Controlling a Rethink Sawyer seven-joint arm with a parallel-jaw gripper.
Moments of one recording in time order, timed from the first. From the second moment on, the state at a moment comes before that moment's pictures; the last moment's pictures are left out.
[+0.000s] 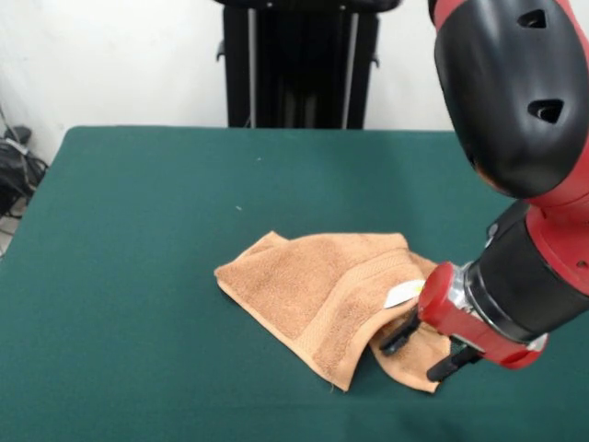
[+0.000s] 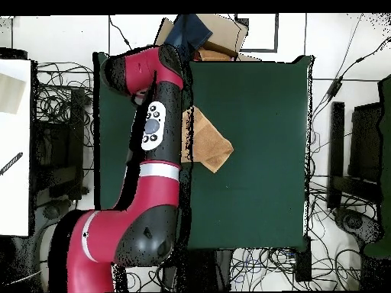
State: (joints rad) arm 0.12 0.13 -0.46 0.34 0.02 1.26 2.05
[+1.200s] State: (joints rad) arm 0.04 0.27 -0.46 0.15 0.02 1.28 1.89
